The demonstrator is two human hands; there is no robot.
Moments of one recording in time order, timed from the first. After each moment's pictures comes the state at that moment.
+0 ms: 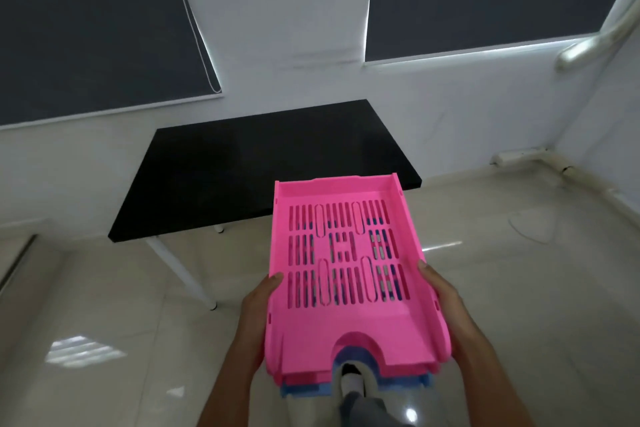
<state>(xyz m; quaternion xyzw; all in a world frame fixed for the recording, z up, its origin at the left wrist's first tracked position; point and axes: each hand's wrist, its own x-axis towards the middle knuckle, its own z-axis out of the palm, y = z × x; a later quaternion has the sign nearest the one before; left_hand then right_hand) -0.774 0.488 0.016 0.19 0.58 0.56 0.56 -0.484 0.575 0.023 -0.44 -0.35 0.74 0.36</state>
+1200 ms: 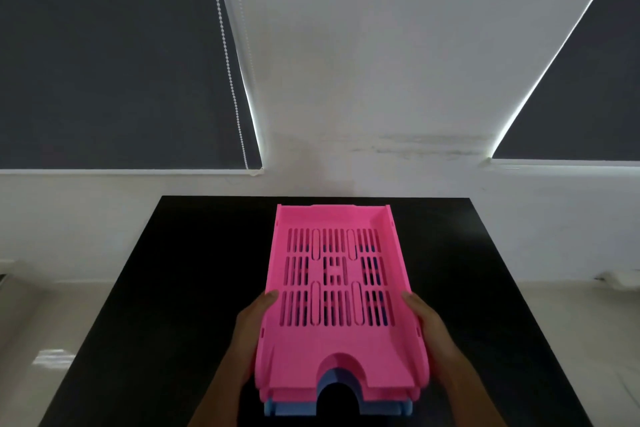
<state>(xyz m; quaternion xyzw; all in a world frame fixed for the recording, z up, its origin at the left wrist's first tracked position) -1.104 0.944 -0.002 0.08 0.61 0.57 0.55 -0.830 1.075 0.011 -0.46 -0.33 0.78 0.25</state>
